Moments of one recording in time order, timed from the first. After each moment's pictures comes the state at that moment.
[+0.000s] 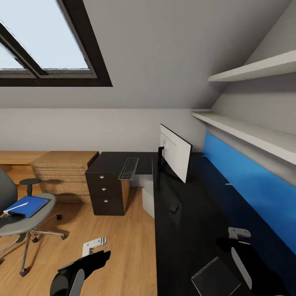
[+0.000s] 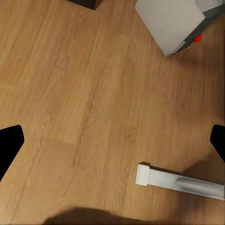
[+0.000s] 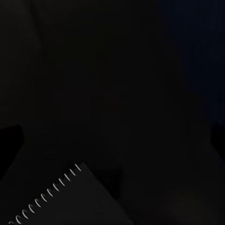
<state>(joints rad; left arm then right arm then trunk) -0.09 -0.12 0.09 -1.43 0.21 0.74 0.14 -0.41 -0.19 -0.06 -0.88 -0.13 0.50 -0.15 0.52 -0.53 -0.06</state>
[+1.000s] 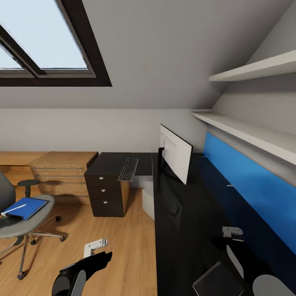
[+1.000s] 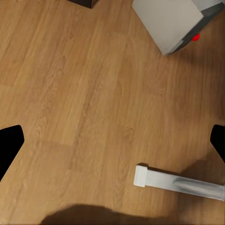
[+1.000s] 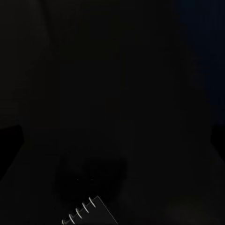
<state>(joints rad) -0.09 -0.12 0.08 -1.42 0.21 0.73 0.14 -0.55 -0.18 -0.05 -0.56 -0.04 0.36 -0.06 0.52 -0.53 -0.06</state>
